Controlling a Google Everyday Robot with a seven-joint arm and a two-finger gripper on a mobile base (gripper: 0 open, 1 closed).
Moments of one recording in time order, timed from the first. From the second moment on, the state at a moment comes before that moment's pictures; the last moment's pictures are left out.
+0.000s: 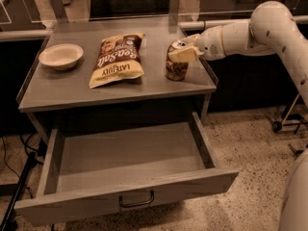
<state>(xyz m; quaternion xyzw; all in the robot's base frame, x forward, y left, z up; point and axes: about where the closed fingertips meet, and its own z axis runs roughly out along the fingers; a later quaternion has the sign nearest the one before) 0.724 -0.095 0.895 -0.48 0.69 0.27 0.46</state>
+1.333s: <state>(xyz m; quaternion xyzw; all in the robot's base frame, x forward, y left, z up) 0.724 -0.095 0.895 -0.48 0.69 0.27 0.46</state>
